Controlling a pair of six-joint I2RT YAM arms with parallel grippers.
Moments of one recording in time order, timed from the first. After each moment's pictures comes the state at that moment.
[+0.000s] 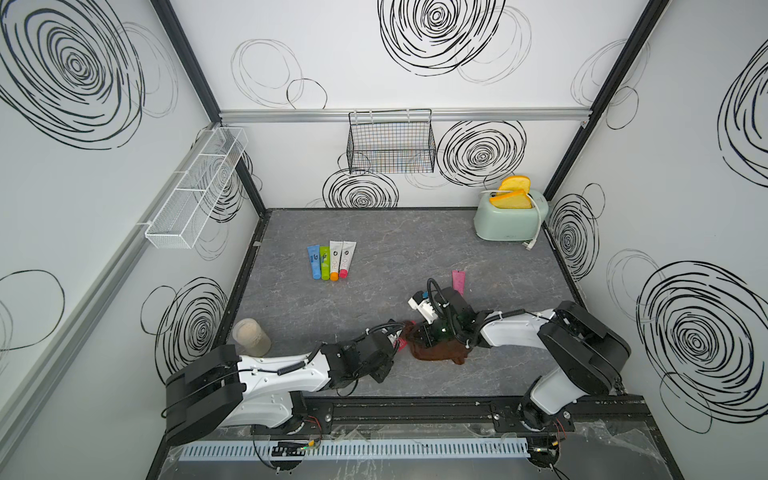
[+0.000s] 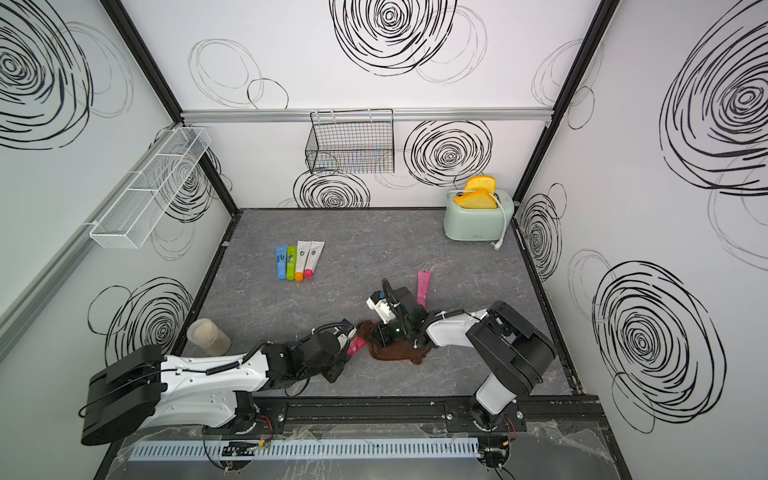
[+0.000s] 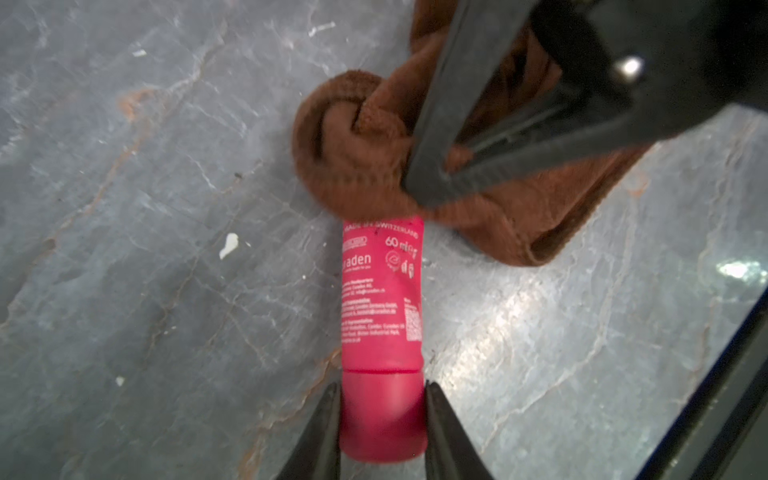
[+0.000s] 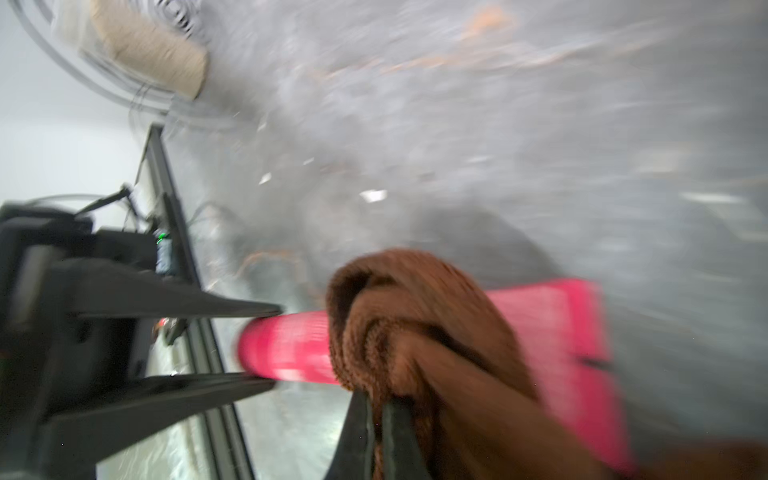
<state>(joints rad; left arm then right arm) -1.07 1.20 0.41 -0.11 -0.17 -0.38 0.72 1.59 0.57 0.16 -0.53 0.43</state>
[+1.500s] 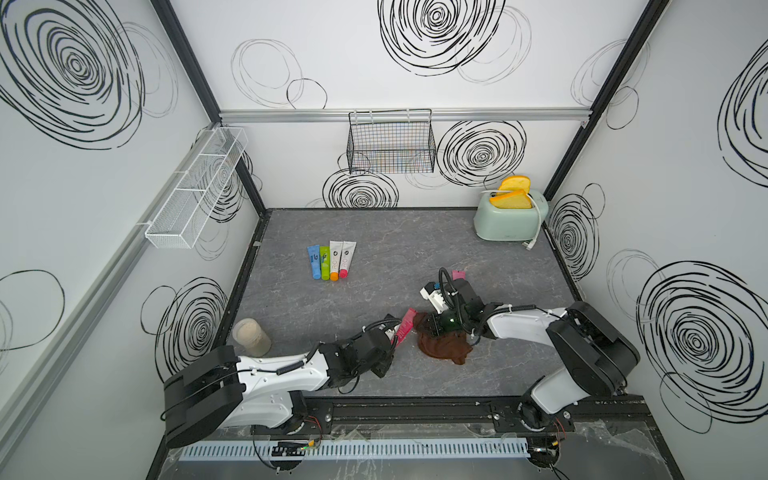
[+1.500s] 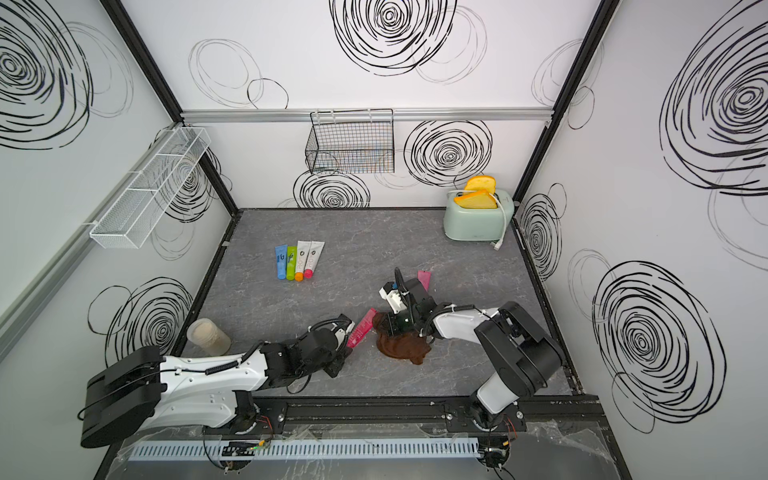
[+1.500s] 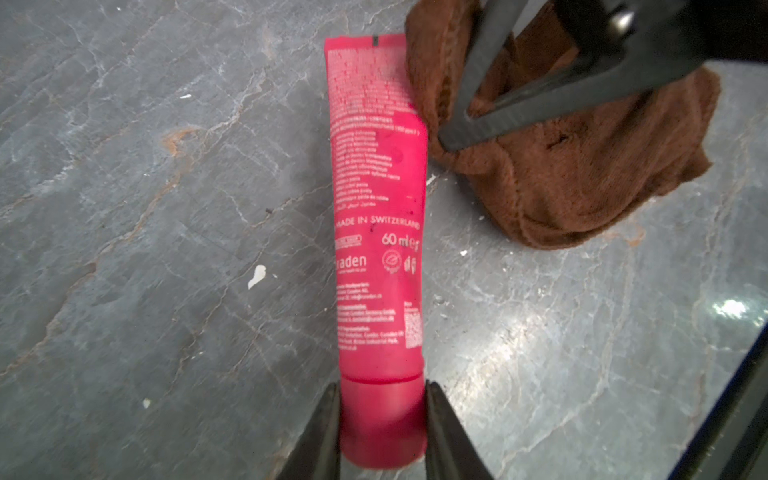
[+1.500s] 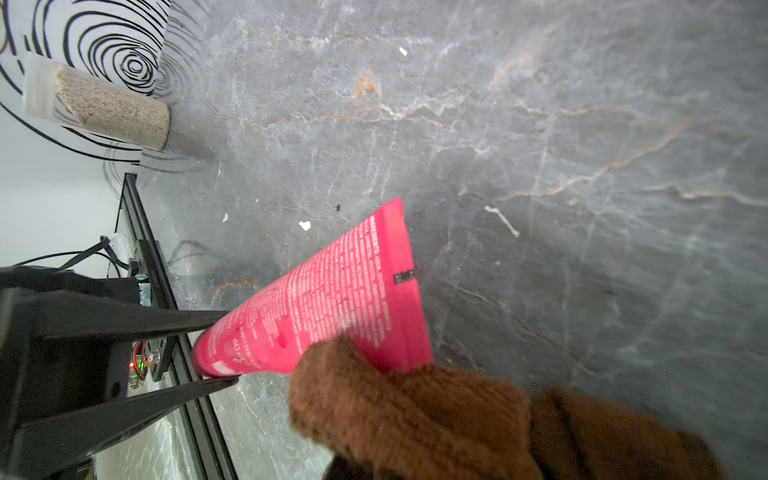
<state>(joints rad) -1.05 1.21 0.40 -0.05 -0.18 -0.37 0.65 1.53 0.61 0.06 -0.54 0.43</state>
